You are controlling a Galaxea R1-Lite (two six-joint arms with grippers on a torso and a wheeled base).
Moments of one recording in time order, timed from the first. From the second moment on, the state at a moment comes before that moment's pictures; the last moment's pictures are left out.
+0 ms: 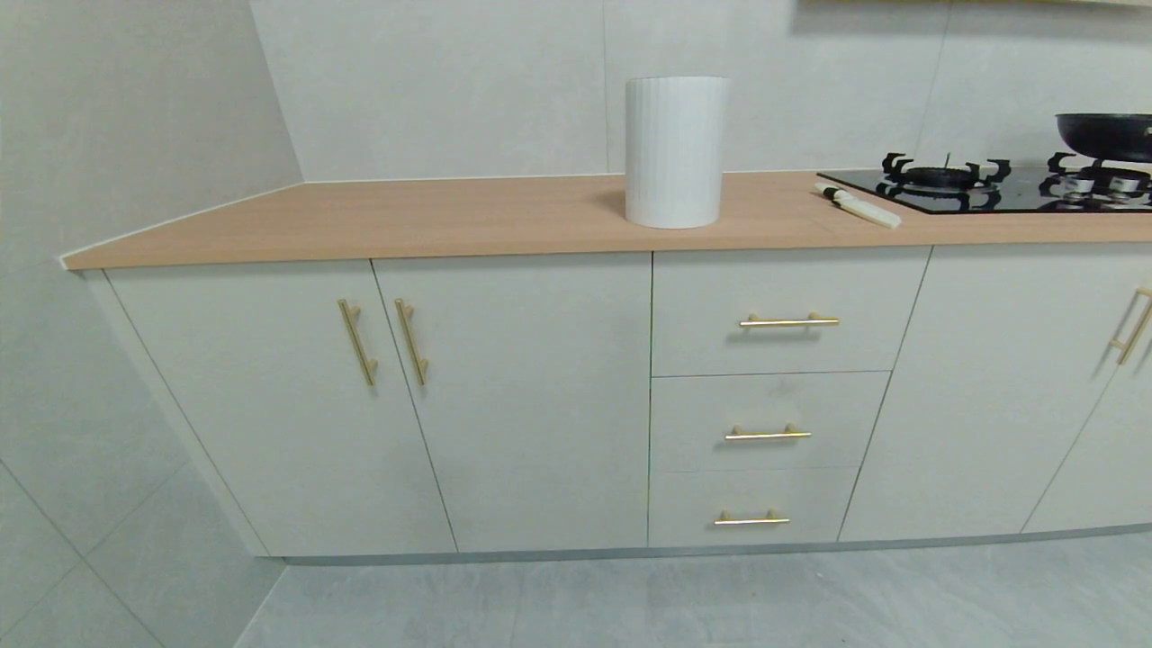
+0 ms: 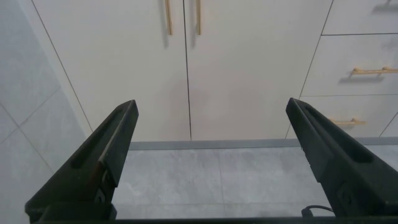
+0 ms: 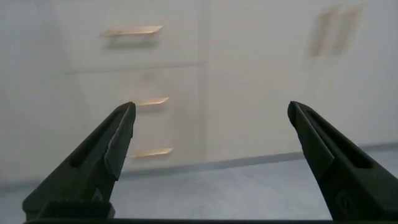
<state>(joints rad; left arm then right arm) 0.00 0.00 0.00 0.00 0.00 0.00 0.00 0.00 -0.01 -0.01 -0.06 -0.03</state>
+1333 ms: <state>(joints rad) 0.00 0.00 0.00 0.00 0.00 0.00 0.00 0.00 0.00 0.00 -0.02 -0.02</state>
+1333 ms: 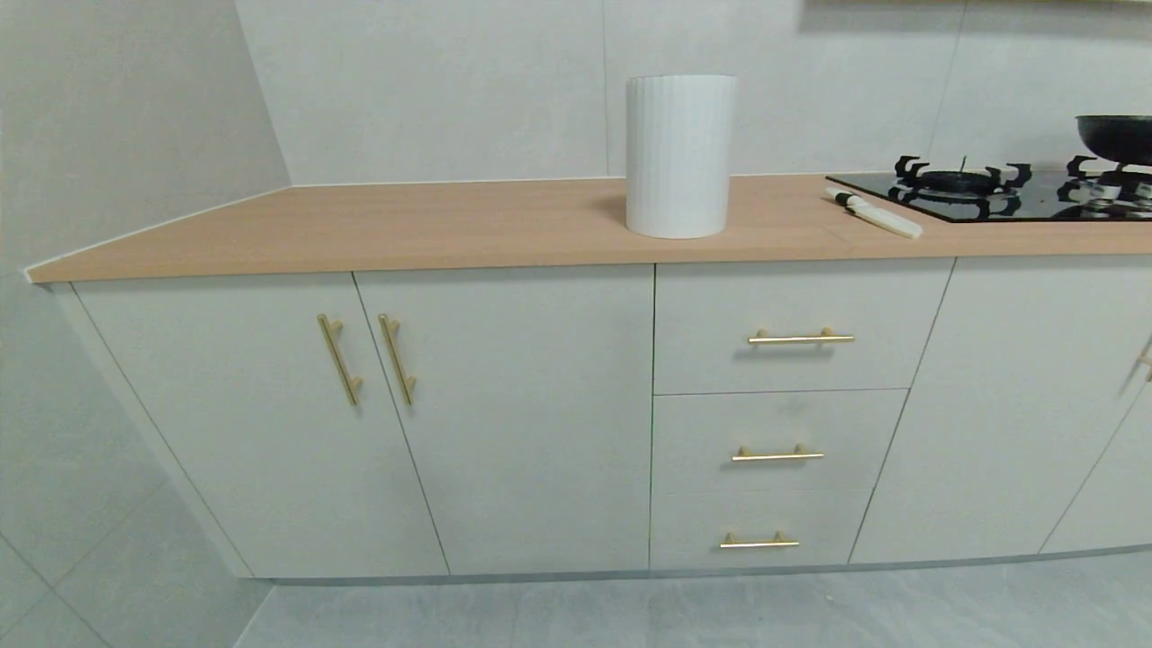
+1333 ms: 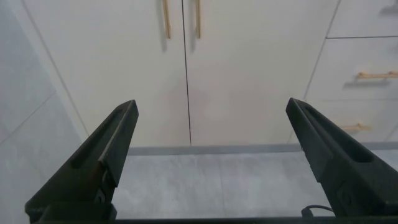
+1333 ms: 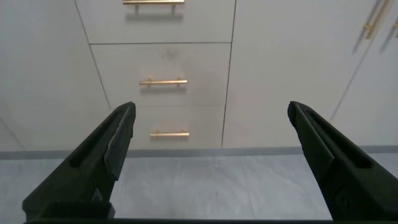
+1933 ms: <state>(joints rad) 0.00 0.00 0.00 0.00 0.00 0.00 0.00 0.00 0.00 0.00 -0.01 -0.02</state>
